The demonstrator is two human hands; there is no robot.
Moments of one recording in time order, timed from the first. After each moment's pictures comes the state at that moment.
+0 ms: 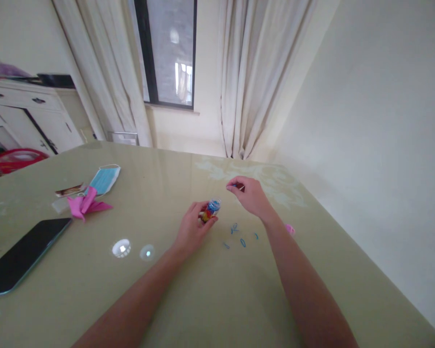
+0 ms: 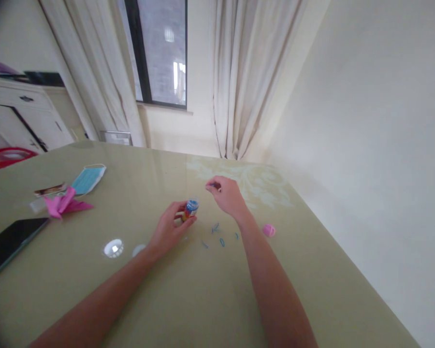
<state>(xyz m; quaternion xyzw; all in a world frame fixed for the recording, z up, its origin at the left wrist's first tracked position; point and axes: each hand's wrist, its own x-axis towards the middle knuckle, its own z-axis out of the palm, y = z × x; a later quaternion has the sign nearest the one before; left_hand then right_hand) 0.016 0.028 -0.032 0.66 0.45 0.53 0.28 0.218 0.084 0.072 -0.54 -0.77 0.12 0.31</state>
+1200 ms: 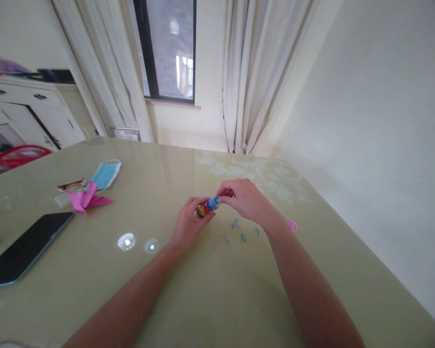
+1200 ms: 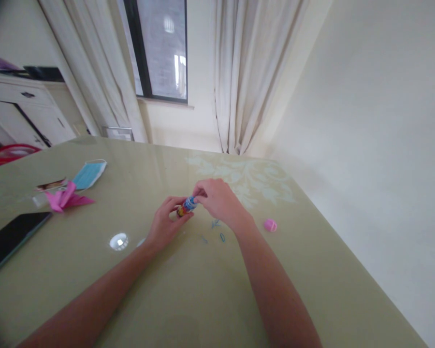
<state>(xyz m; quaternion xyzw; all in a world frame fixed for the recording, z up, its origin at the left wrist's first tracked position) 0.007 0.025 -0.028 0.68 0.45 0.54 0.22 0.193 0.046 0.107 -0.48 -0.83 0.18 0.22</state>
